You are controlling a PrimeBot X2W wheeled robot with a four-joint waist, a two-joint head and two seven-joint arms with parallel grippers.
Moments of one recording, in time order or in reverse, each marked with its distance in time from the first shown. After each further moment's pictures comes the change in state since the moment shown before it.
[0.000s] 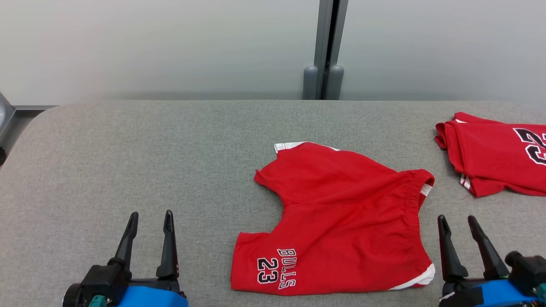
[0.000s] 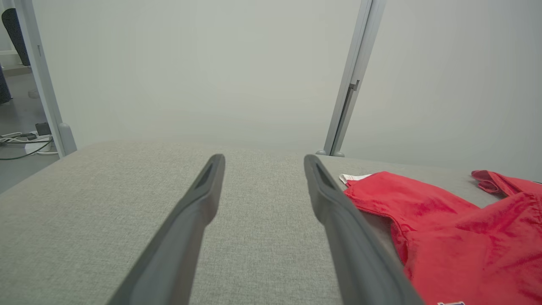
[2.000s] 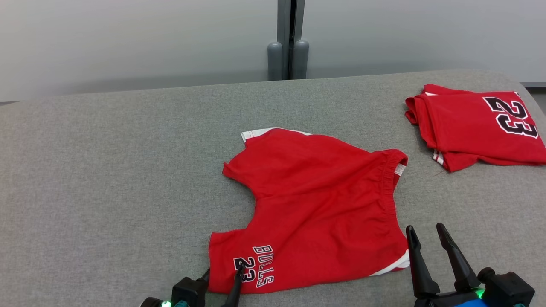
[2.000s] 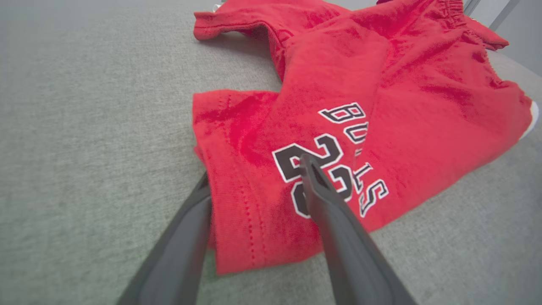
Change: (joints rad) left arm -0.095 0.040 -0.362 0.388 -0.058 -0.020 0.000; right arm 0.106 0.073 0.088 -0.176 -0.043 0.000 -0.017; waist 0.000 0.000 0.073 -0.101
